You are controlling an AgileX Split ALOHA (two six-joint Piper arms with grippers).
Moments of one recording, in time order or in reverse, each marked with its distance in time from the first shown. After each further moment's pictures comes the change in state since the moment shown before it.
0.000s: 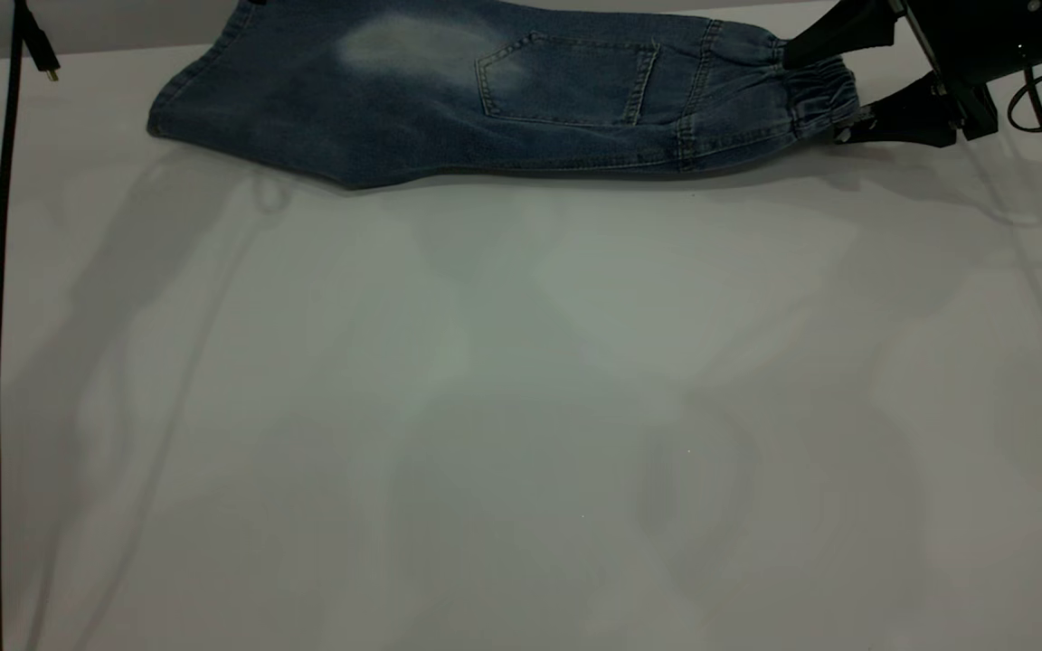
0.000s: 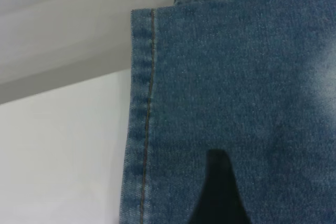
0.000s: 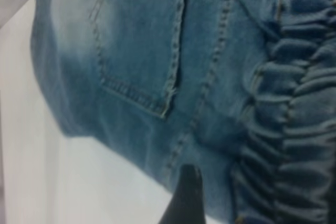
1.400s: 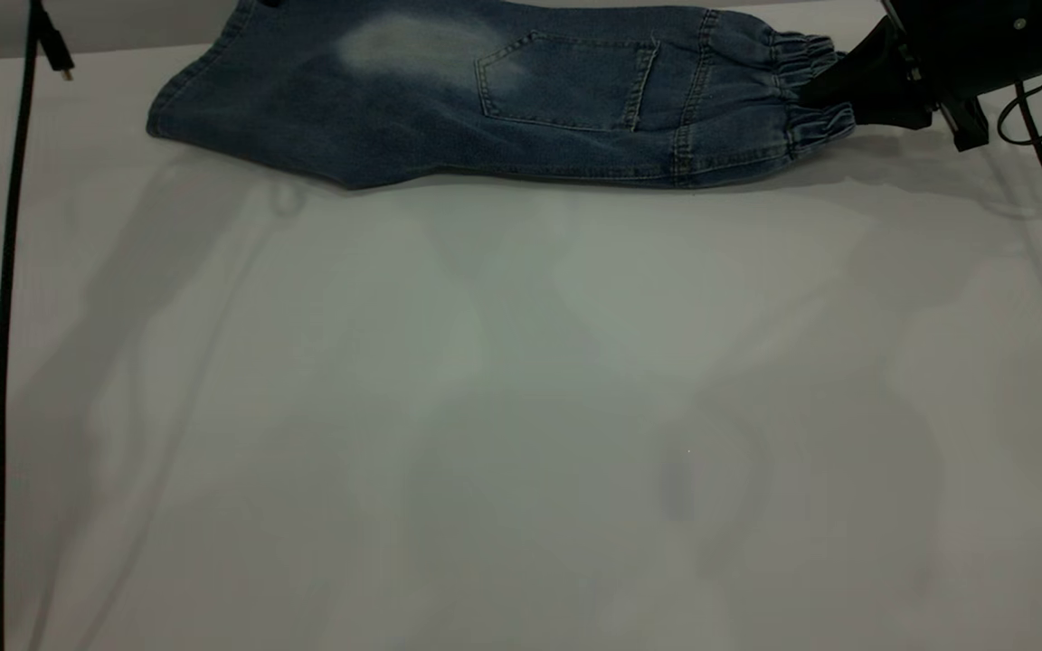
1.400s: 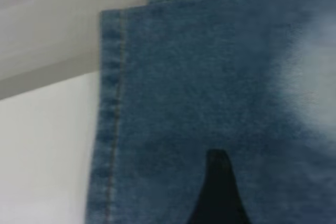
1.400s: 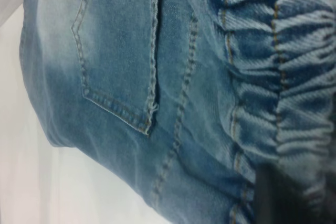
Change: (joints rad) left arm -0.038 -0.006 0.000 0.001 0.022 0.000; right arm 0.000 0.052 -0.055 0.006 0.021 -0.007
